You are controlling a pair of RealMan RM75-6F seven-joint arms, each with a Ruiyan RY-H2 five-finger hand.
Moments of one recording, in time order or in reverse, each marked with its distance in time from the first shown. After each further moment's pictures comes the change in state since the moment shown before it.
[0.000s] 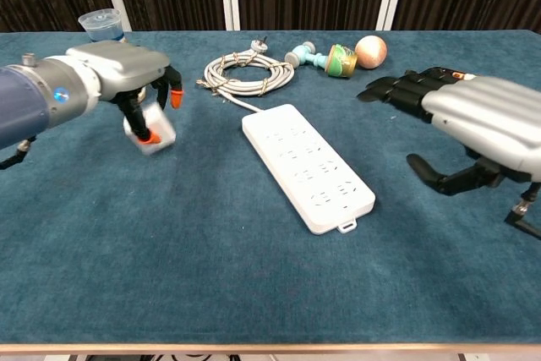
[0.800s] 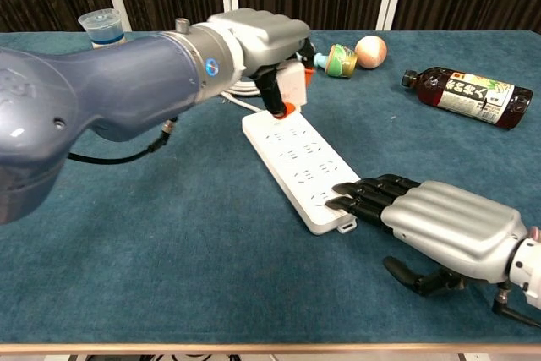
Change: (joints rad) left arm -0.225 -0.181 -0.177 -0.006 -0.041 0.001 0.159; right arm 0.037 -0.108 -0.108 0.120 0.027 -0.185 -0.010
